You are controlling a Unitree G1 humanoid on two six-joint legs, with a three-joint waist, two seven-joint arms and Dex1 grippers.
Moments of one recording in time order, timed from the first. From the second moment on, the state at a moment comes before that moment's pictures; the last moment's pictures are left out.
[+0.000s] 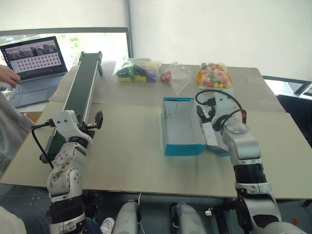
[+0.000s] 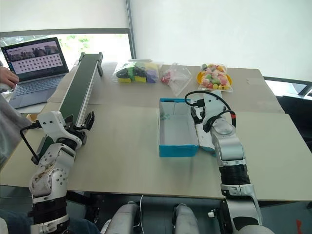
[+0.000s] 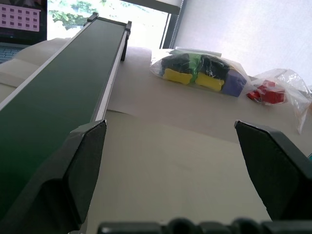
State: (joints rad) left arm -0.23 0.25 0.36 -0.23 -0.43 0.46 -0.09; right arm -0.59 -0.32 -0.06 0.08 0.05 0.57 0.15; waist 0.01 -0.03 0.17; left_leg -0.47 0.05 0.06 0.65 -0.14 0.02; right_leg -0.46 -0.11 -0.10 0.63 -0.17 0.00
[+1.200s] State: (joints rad) left arm -0.19 0.44 0.50 -0.20 -0.47 0.70 -0.07; right arm -0.70 -0.22 0.38 -0.03 0.23 0.61 0.75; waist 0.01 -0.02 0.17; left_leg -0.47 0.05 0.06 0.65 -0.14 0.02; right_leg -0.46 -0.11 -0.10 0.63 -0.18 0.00
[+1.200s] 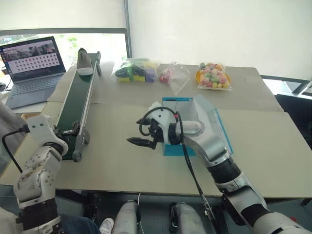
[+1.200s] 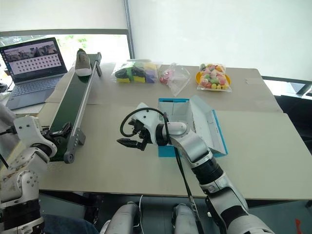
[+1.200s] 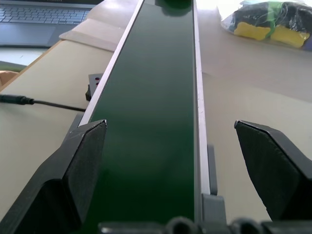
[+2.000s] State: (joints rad) left arm -0.20 0.47 0.46 -0.18 -0.40 0.68 -0.10; right arm -0.65 -0.21 0.34 -0.07 0.23 0.65 0.69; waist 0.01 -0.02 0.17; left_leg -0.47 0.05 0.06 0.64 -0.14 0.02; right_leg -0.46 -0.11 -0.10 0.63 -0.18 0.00
